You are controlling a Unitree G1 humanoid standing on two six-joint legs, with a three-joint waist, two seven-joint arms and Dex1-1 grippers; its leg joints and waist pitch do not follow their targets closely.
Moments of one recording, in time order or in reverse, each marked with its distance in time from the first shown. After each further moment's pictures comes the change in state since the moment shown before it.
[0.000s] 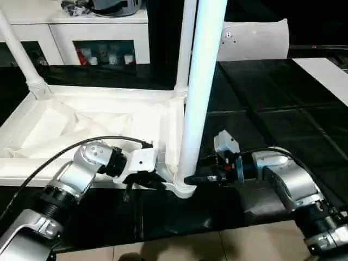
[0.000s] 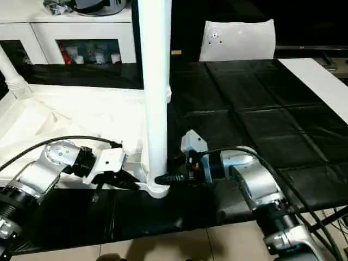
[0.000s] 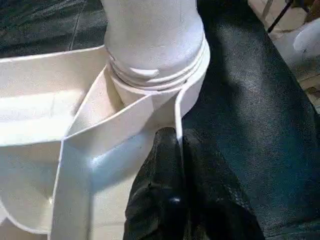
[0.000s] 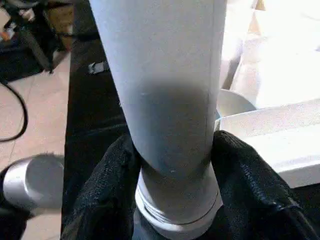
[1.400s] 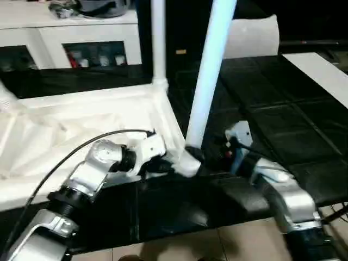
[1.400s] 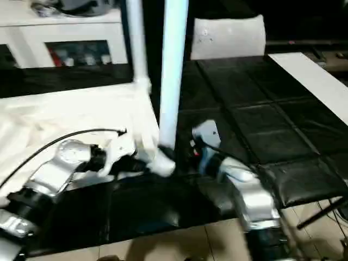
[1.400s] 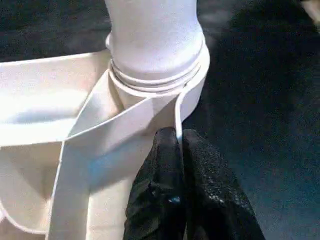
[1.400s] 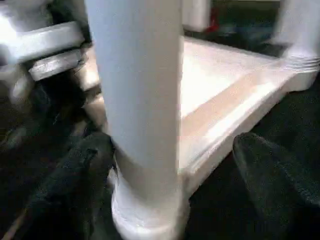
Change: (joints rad) left arm -0.013 -0.036 0.034 0.046 0.010 0.054 0.107; right arm 0.145 0.006 -0.164 -0.186 0.031 0.019 -0.282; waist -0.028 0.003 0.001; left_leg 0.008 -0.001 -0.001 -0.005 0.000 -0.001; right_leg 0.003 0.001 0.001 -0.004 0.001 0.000
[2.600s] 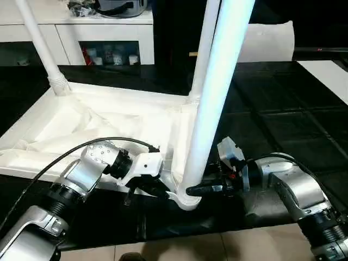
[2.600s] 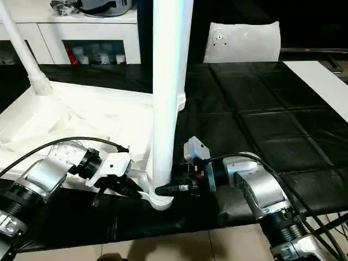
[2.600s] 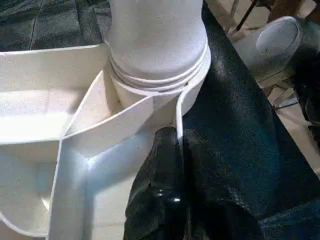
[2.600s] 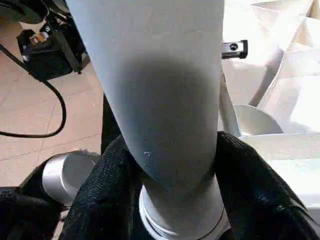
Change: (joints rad) left arm -0.024 0.028 -0.079 -0.012 -0.010 -0.105 -0.220; right arm -0.120 -0.061 0.186 0.119 0.016 0.010 0.367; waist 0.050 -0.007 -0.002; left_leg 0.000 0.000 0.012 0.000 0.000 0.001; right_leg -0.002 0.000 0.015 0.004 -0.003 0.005
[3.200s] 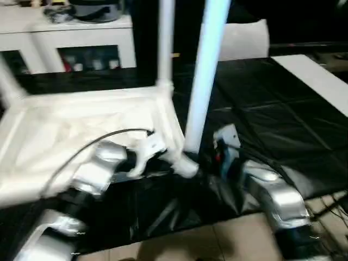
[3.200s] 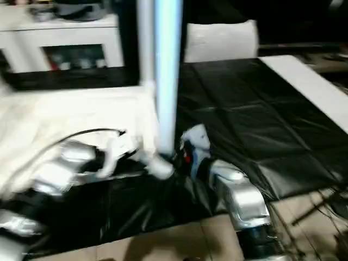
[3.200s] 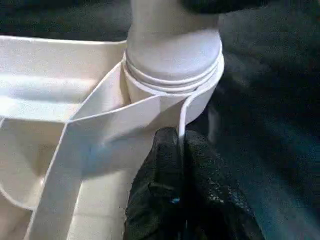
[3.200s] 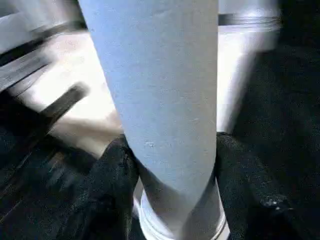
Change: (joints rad) left arm 0.008 -0.234 0.170 0.008 0.058 0.400 0.527; right arm 0.068 0.403 -0.207 -0.041 -0.141 0.148 -0.814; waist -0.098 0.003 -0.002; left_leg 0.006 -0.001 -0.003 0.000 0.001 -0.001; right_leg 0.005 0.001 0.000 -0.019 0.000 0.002
